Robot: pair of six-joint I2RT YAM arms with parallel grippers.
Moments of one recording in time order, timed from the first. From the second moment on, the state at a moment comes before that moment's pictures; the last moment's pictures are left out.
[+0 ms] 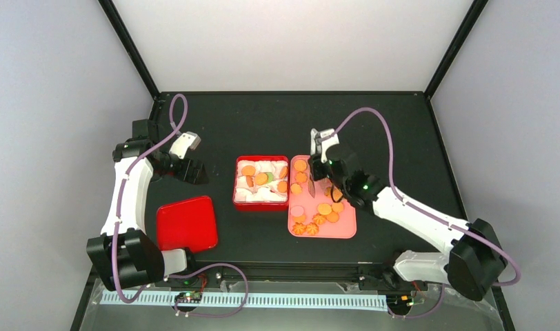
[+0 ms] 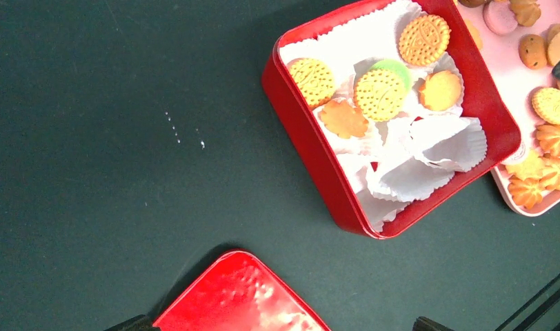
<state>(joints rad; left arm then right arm) 0.22 1.26 1.14 -1.10 0.53 0.52 0.75 1.25 0.85 -0.05 0.26 0.24</state>
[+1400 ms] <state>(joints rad) 0.22 1.27 1.16 -1.10 0.53 0.52 0.81 1.12 0.90 -0.16 0.24 0.28</state>
